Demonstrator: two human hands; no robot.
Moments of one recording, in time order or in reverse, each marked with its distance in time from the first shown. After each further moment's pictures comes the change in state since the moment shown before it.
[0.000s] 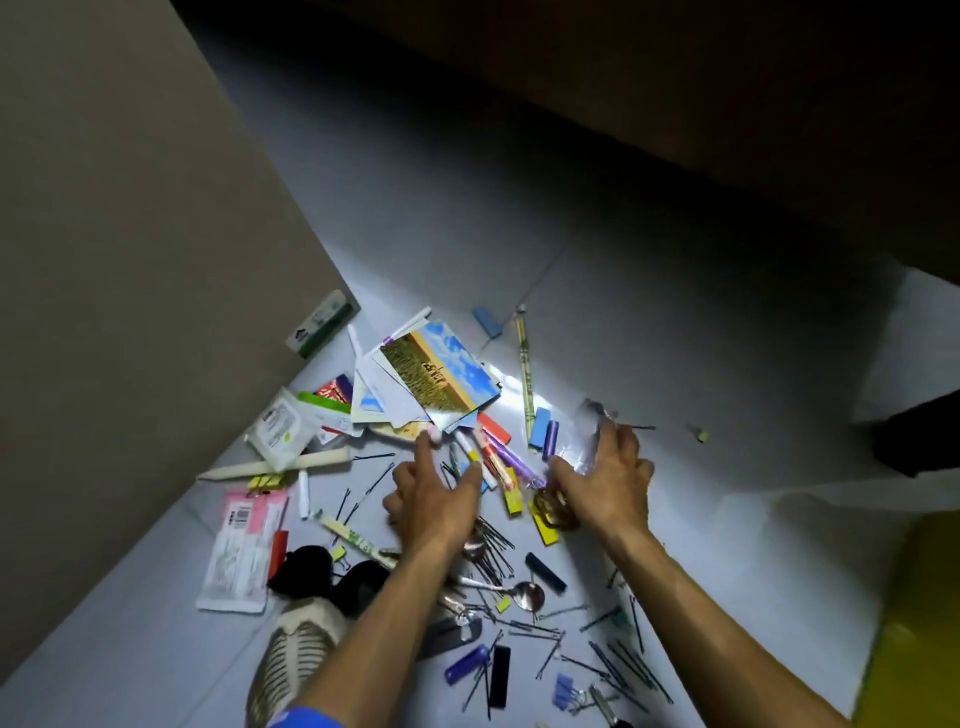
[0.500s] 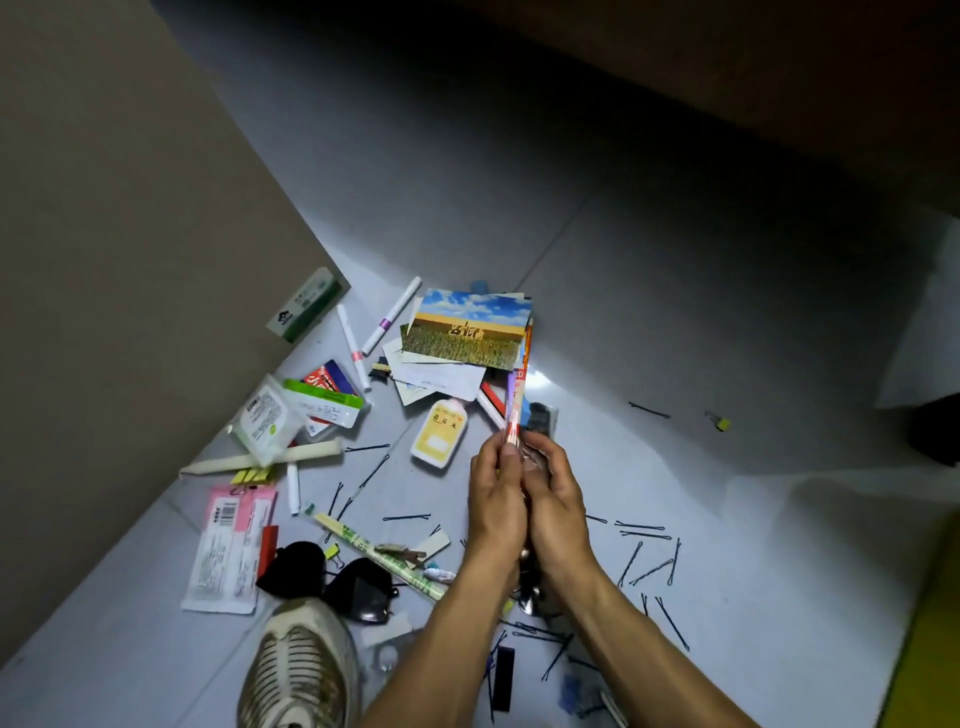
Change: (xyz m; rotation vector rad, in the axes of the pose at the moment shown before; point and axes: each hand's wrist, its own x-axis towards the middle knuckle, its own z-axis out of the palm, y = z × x) left_hand -0.015 0.020 0.054 -0.611 -0.164 0.062; right_hand -0.041 -0.028 0.053 1.009 -0.187 0.037
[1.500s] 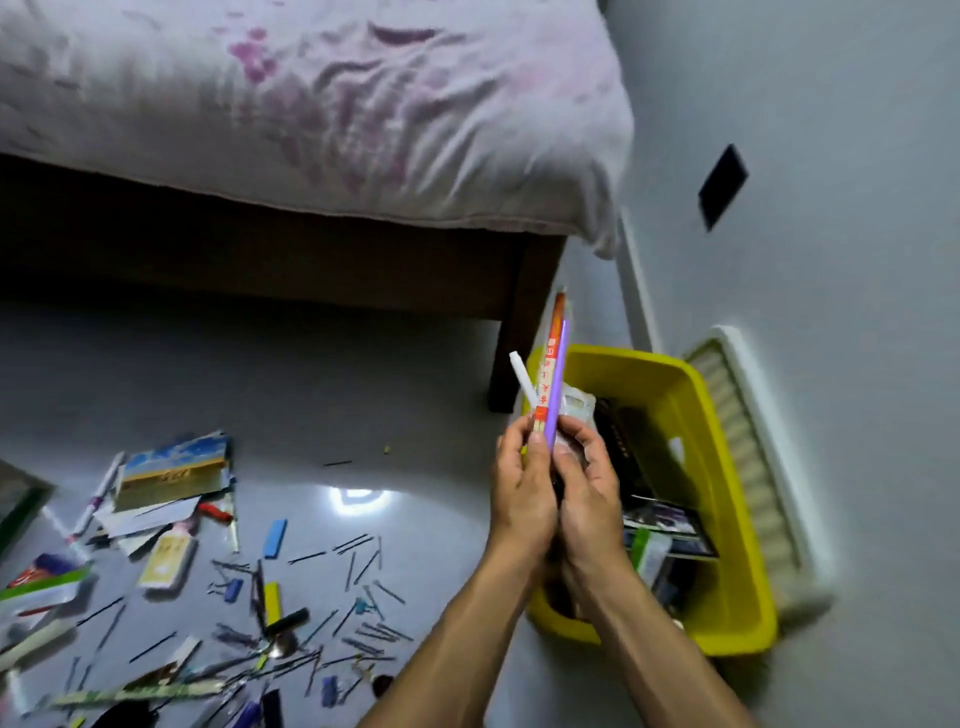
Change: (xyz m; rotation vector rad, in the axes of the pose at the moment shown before) left_hand -0.323 0.065 0.227 -0.003 -0.678 0.317; right_hand -0.215 -0.152 -0.289 0.275 0.614 -0.534
